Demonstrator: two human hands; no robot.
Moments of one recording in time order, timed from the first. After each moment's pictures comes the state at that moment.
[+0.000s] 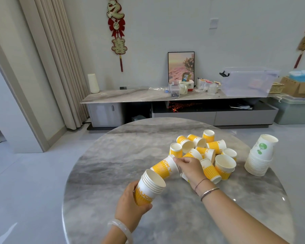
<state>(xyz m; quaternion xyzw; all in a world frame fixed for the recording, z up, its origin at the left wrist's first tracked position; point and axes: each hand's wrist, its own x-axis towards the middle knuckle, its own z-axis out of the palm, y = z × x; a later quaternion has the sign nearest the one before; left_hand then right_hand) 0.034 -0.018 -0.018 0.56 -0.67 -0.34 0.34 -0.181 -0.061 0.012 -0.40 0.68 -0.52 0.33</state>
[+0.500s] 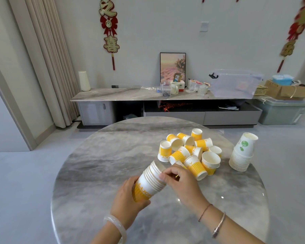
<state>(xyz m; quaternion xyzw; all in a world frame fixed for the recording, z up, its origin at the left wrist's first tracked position) 0.020 -0.002 -0.007 0.52 -0.73 -0.31 0.33 -0.162 0.028 0.037 -0.60 0.57 -0.51 0.25</state>
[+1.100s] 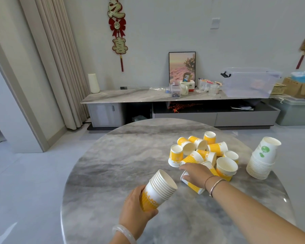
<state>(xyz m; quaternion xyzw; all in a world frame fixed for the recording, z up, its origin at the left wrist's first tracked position) 0.022 -0.015 -0.017 0.55 -0.71 -0.32 0.31 -0.235 -0.081 -0.003 -0.72 0.69 0.00 0.07</state>
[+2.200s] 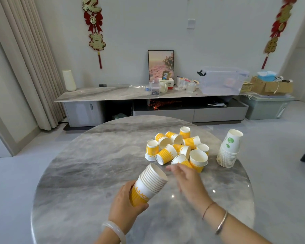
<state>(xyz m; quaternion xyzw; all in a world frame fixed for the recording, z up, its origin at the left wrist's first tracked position) -0.014 0.000 -0.018 0.51 -0.72 -0.35 0.32 -0.214 0.034 0.025 -0.52 0.63 -0.52 0.25</state>
